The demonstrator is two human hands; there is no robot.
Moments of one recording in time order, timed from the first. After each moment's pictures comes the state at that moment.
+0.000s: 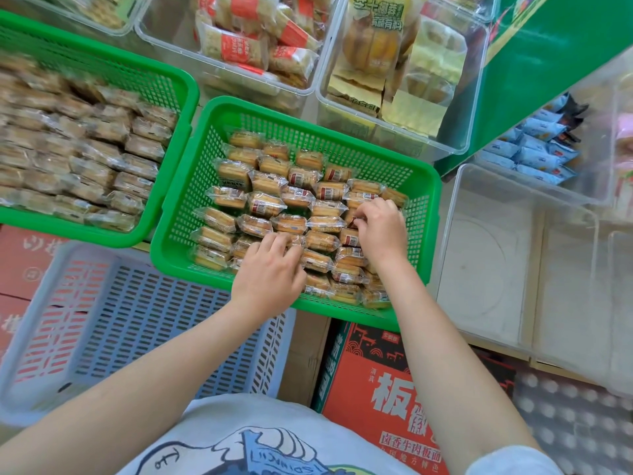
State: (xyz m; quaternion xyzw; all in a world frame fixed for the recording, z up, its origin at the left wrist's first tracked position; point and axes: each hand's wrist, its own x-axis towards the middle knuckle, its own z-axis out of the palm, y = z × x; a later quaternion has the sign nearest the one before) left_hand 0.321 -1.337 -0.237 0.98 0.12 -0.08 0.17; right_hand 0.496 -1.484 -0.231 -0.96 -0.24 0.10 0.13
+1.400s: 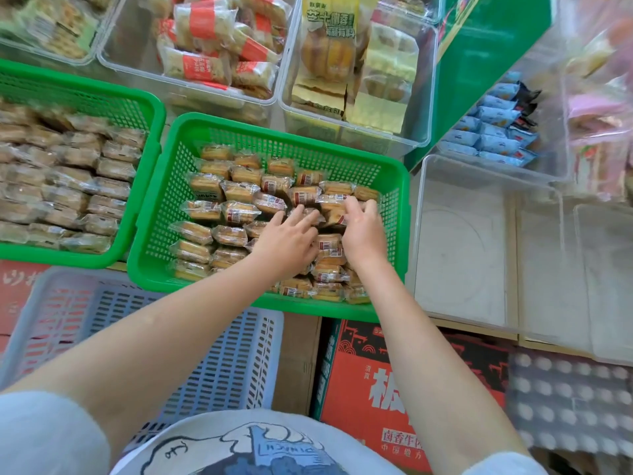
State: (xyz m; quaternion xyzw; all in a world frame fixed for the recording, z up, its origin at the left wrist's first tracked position) left_hand 0.407 -1.349 -0.241 0.98 -0.06 -0.19 0.08; right_hand 0.482 -1.494 -0.230 -0.97 -0.17 0.10 0.16
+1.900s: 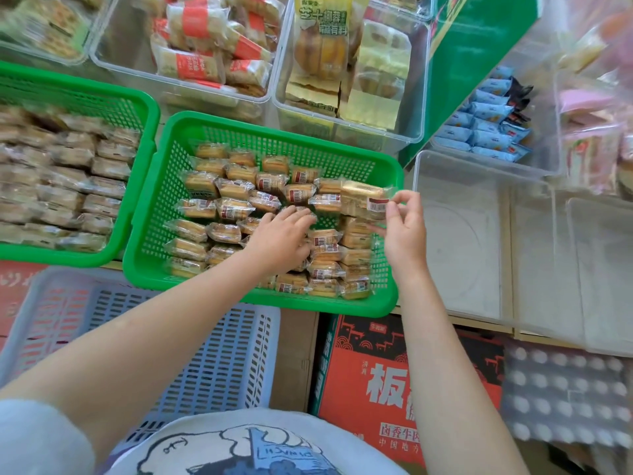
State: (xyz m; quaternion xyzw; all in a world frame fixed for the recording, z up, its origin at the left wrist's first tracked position) left_hand 0.405 -1.347 -0.223 0.96 0.00 -0.21 0.20; right_hand 0.478 -1.539 -0.171 -0.84 0.05 0.11 0.52
